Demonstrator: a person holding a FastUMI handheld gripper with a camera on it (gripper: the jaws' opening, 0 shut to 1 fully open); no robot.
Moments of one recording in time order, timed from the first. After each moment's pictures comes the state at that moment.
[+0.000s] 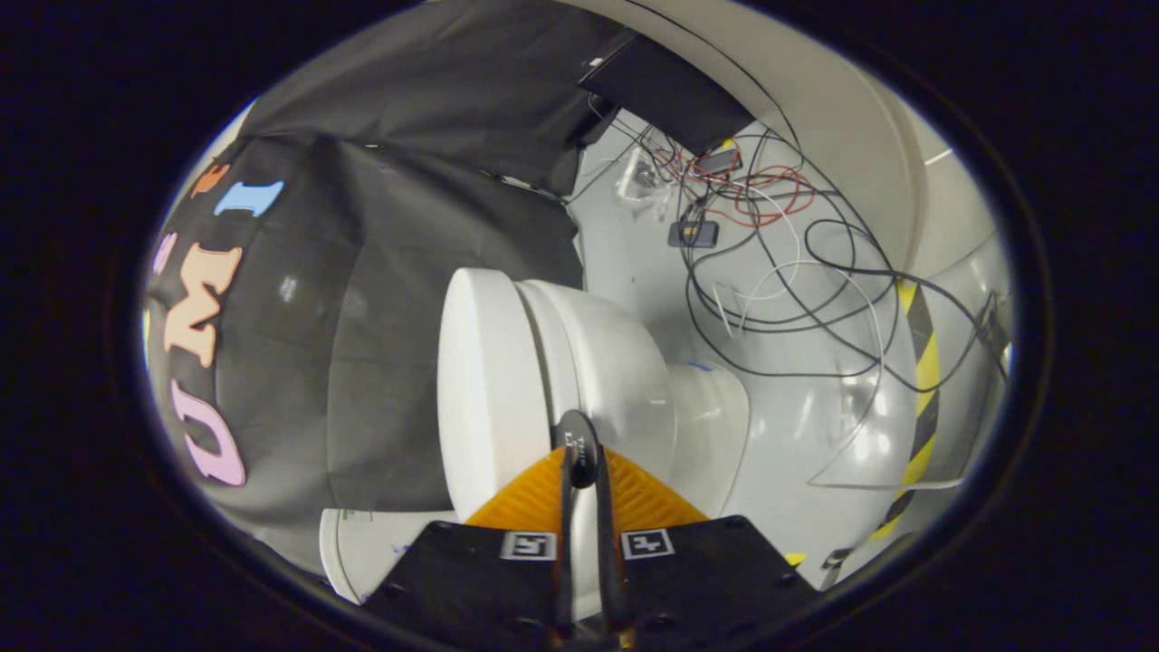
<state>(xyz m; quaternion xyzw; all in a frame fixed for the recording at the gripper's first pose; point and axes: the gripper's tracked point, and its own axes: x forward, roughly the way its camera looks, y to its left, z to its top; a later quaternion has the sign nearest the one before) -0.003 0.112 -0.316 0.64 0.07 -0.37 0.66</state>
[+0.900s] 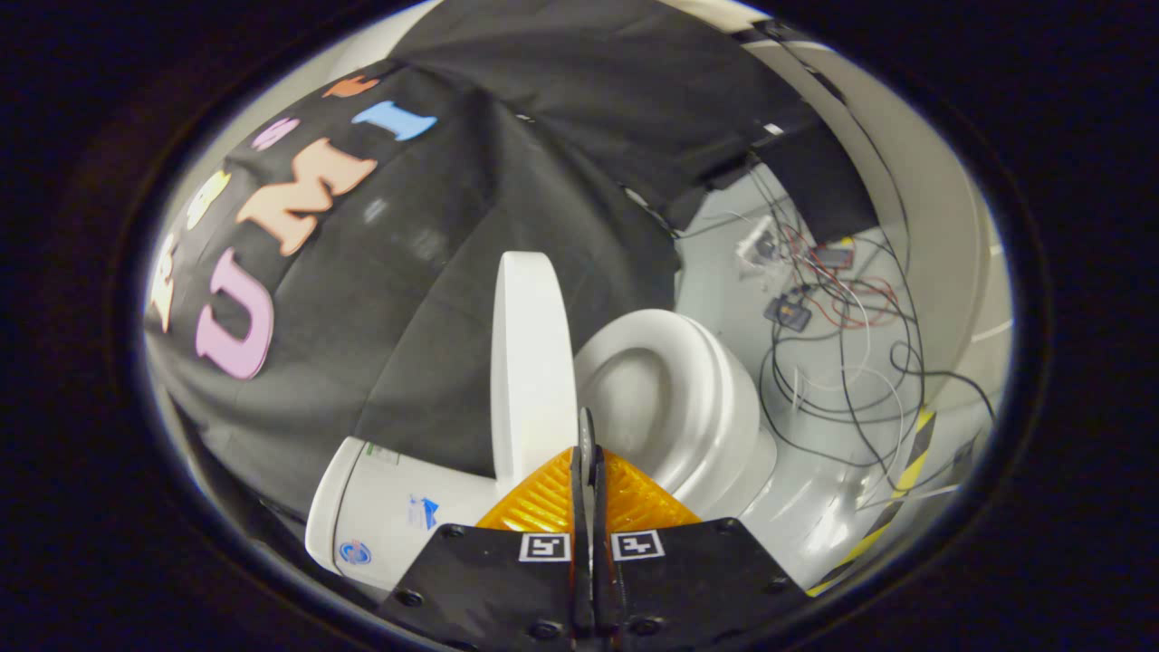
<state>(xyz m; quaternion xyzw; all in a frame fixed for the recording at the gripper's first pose) 0.028 0.141 -0.171 0.46 0.07 -0.30 0.83</state>
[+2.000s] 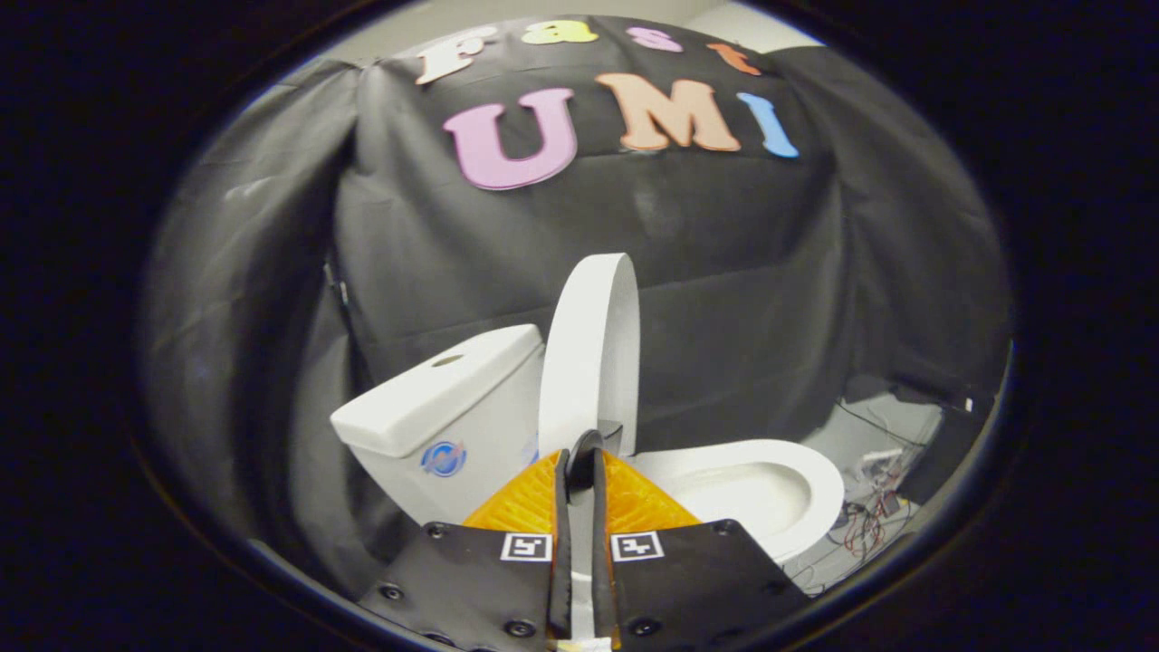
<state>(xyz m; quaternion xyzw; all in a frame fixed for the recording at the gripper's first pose) 0.120 0.309 -0.028 0.08 0.10 -0.07 0.99</state>
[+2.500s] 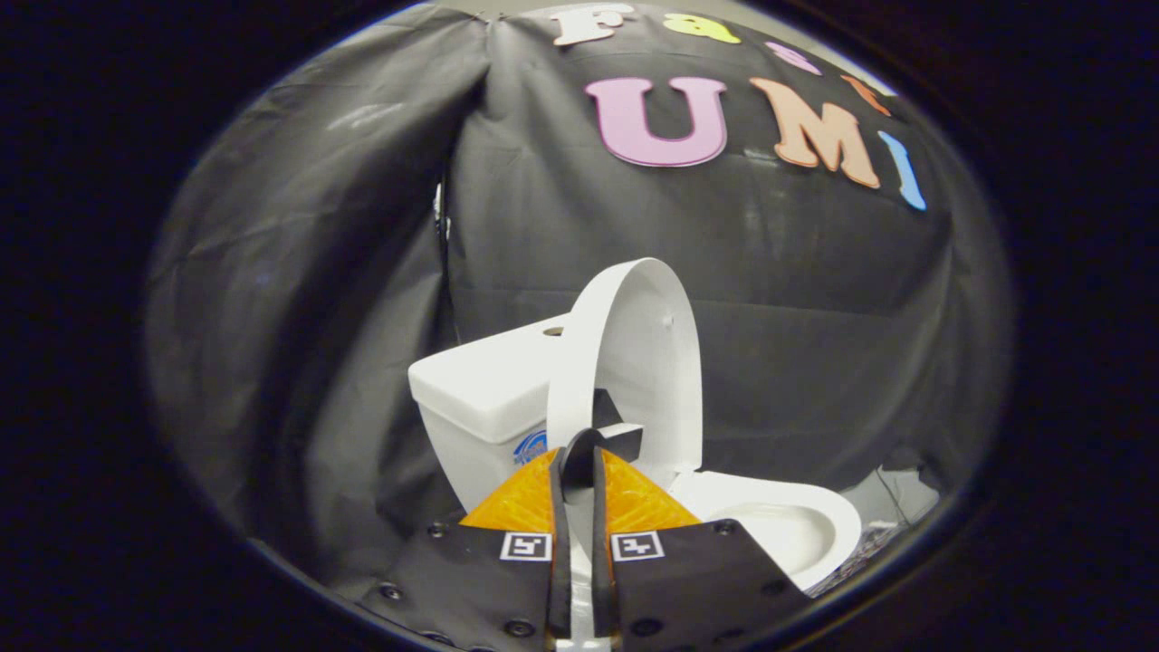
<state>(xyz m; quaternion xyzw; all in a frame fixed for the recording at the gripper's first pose) 0.158 0.380 -0.033 -0.03 0.12 0.04 0.99</state>
